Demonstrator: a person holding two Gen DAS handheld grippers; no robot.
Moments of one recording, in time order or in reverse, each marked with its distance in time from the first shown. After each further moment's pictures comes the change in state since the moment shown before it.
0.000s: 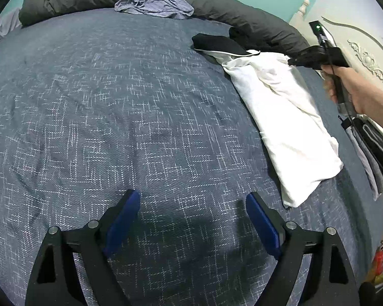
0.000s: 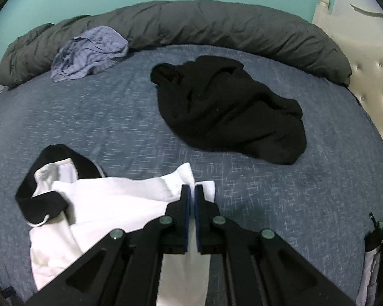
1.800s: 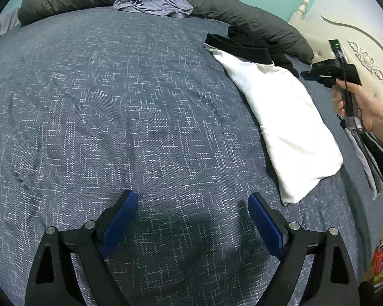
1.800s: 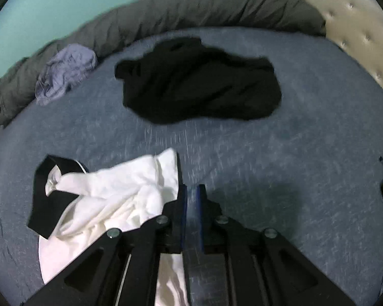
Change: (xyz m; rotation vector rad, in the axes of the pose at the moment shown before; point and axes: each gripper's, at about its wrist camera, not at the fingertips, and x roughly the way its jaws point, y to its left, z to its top) left arm -0.010 0.001 -0.004 -0.005 0.003 -0.011; right arm -0.032 -0.052 -0.033 0.226 -0.004 0.065
